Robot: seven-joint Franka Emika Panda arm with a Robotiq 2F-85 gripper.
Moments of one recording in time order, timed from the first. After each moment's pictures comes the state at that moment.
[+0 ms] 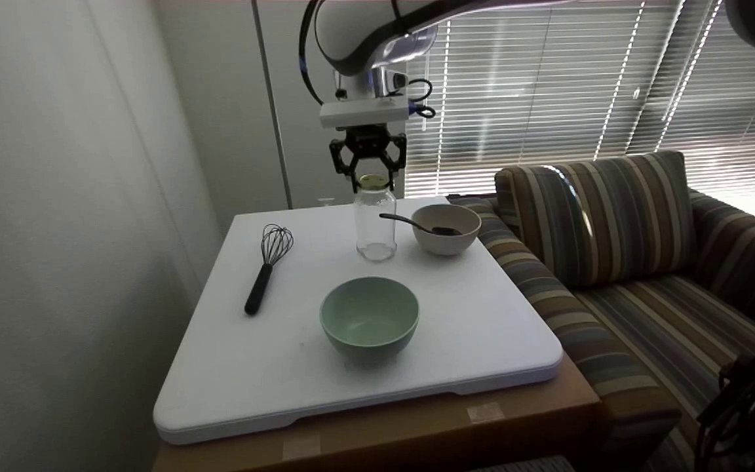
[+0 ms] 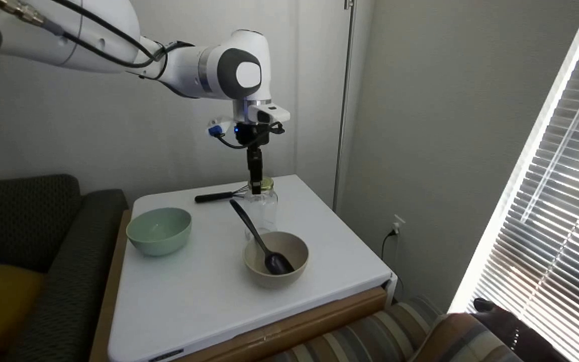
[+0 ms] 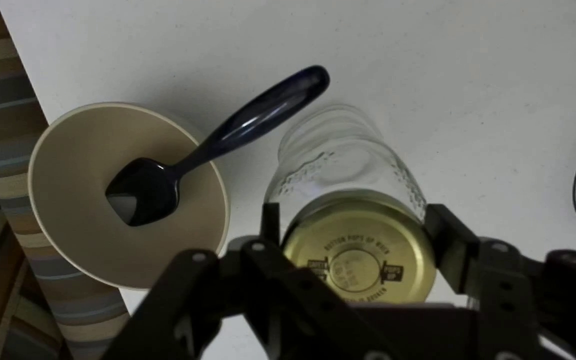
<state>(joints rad) 0.12 1.23 -0.09 -0.63 0.03 1.83 0.86</state>
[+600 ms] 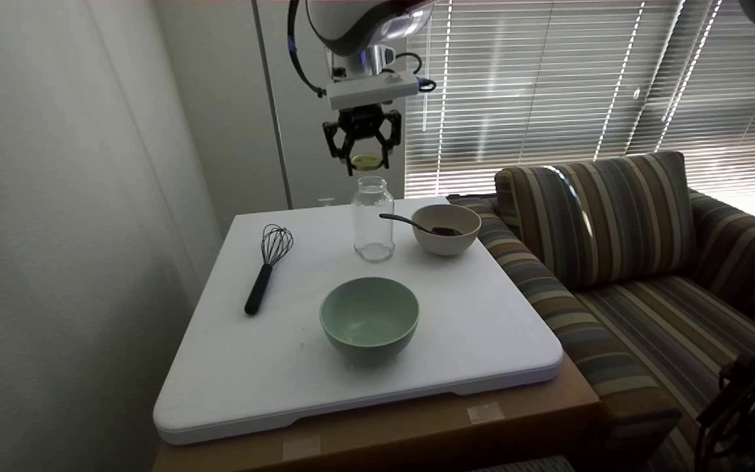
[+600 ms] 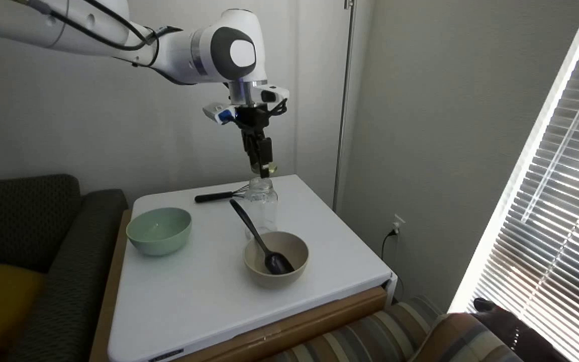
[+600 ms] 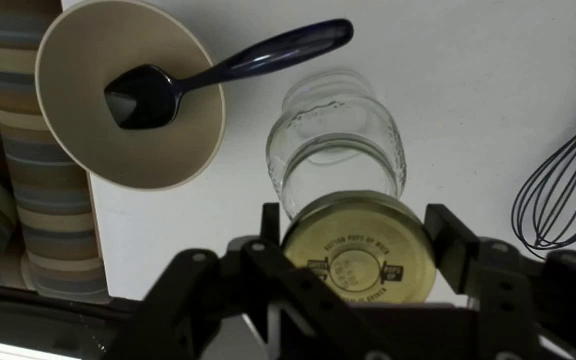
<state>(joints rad) 0.14 1.20 -0.10 -0.61 -0.04 1.83 0.60</state>
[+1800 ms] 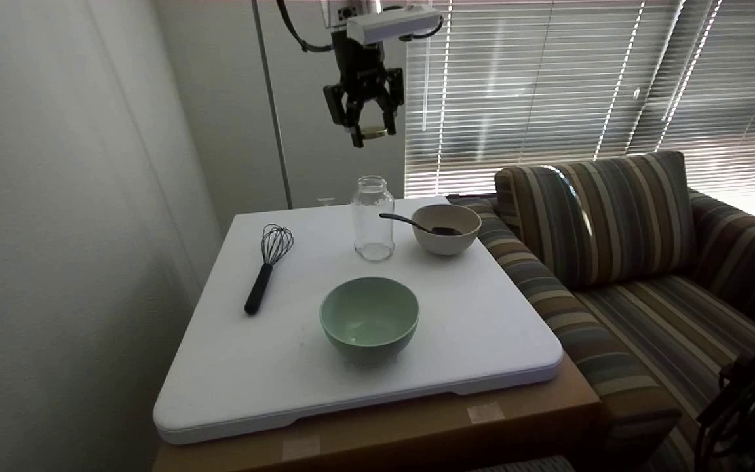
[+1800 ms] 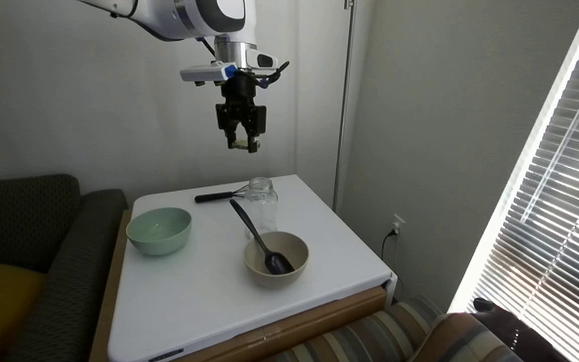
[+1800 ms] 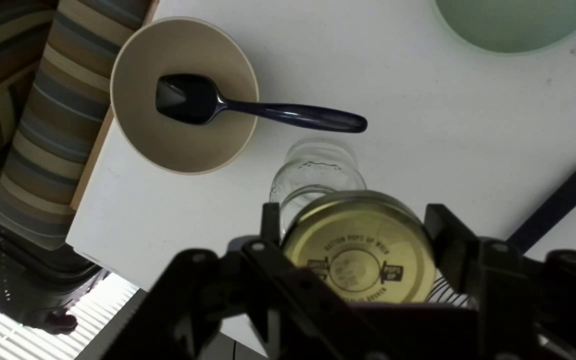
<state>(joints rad) 0.15 1.05 -0.05 -0.68 -0.06 1.64 0.19</state>
